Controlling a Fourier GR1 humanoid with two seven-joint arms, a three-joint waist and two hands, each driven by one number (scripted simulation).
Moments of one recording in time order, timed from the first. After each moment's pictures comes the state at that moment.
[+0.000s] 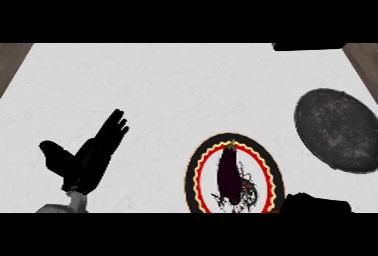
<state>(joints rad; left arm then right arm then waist) -0.02 0.22 -0.20 -1.59 0.33 0.06 0.18 0.13 -0.72 0.75 -2.30 0.91 -0.47 0.75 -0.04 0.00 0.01</state>
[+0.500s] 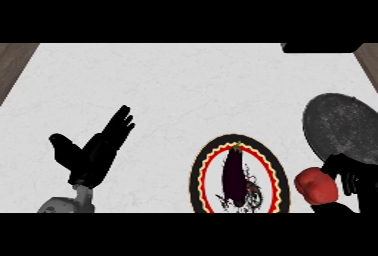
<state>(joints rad) -0.06 0.20 -0.21 -1.57 0.32 0.05 0.20 0.16 -0.84 0.47 -1.92 0.52 -0.72 0.32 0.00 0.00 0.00</state>
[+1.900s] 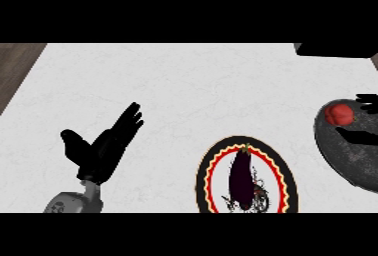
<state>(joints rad) -0.10 0.16 -0.22 -1.56 0.28 0.01 0.22 -0.54 -0.63 0.05 -0.39 0.21 -0.51 -0.47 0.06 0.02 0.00</state>
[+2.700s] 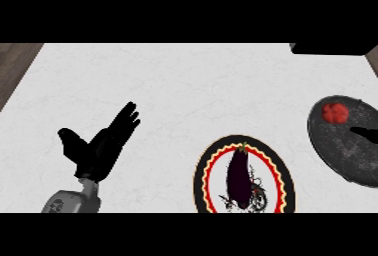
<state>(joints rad) -0.10 0.16 -0.18 -1.52 0.28 -0.01 0.20 -0.61 -0.69 -0.23 -0.21 -0.07 0.01 -0.72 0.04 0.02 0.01</state>
